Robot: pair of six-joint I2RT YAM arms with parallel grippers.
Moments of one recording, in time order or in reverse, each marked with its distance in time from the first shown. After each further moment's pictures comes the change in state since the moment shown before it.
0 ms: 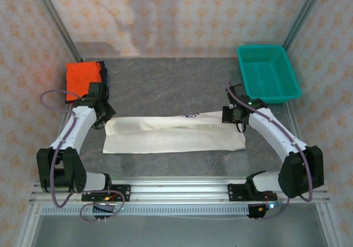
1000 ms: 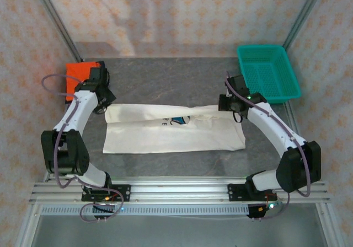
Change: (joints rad) left arm 0.000 0.172 0.218 0.001 -0.025 0.025; right arm 0.000 0.047 0.093 0.150 -0.015 -0.056
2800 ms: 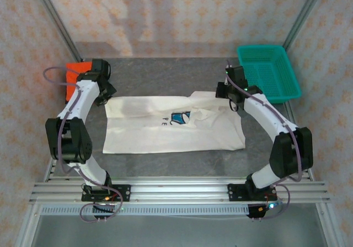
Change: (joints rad) left arm 0.002 0.143 0.177 -0.079 -0.015 -0.050; right arm -0.044 0.134 0.079 0.205 -0.031 0.009
